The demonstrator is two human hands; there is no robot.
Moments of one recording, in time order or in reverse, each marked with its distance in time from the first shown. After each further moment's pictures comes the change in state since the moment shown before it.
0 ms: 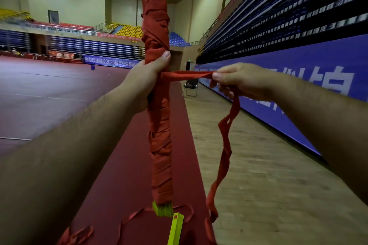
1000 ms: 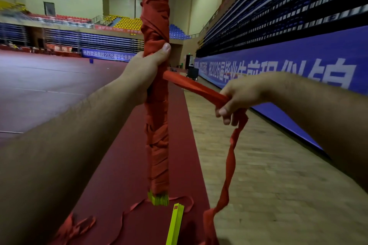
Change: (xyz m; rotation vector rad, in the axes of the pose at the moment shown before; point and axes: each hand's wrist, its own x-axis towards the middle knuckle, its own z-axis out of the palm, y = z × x) left_hand 0.001 -0.005 0.000 0.052 0.042 0.006; right_hand 0.006 0.018 0.010 -0.389 -0.362 0.278
